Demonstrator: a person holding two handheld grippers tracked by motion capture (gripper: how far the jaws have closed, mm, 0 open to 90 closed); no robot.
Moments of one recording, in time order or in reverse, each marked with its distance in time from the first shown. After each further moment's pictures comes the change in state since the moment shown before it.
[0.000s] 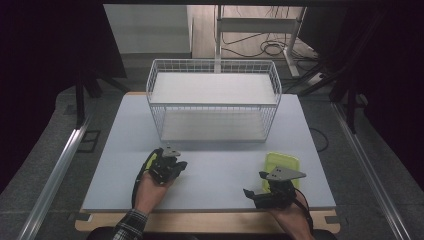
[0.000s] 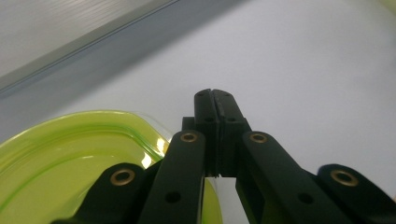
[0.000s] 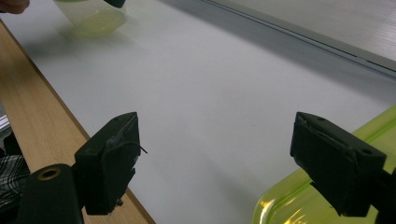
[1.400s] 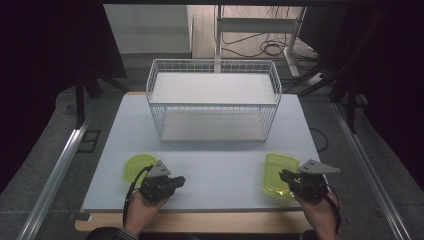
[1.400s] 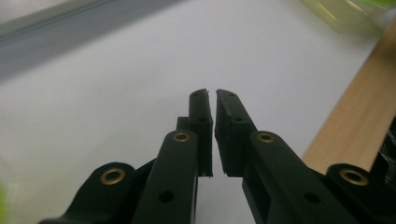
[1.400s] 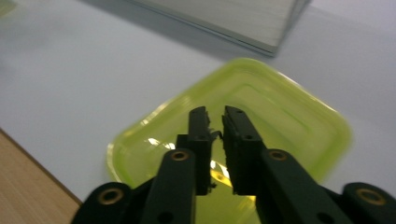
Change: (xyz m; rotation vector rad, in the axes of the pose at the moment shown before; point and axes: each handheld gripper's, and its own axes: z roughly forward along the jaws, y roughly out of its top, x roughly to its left) left arm -0.025 -0.043 -0.023 -0.100 -0.155 0.030; right arm -0.053 -0.009 -0.058 0.020 -0.218 0.069
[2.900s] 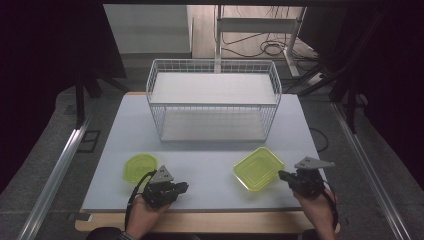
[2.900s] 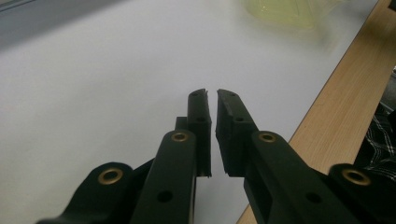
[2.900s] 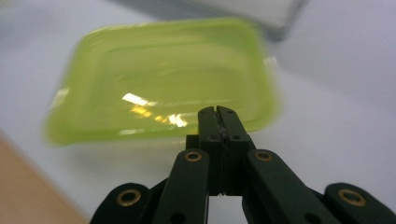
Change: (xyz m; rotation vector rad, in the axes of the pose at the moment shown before) left arm -0.004 -0.008 0.005 0.008 -0.036 0.003; right arm -0.007 0.001 0.019 0.067 0.047 0.020
